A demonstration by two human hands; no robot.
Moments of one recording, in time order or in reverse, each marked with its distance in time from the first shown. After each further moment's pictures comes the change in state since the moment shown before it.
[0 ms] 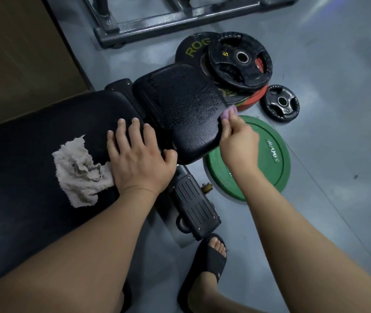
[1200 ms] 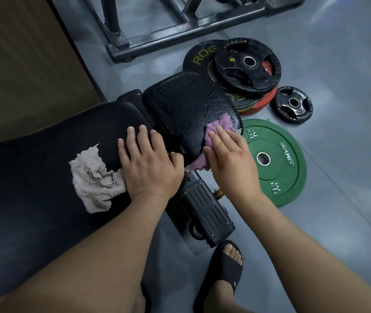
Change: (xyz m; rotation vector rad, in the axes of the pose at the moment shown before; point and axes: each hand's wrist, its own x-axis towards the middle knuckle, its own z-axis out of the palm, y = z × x) left_hand 0.000 0.001 0.000 0.011 0.010 -0.024; right_hand -0.040 0.019 0.022 -0.297 0.112 -0.609
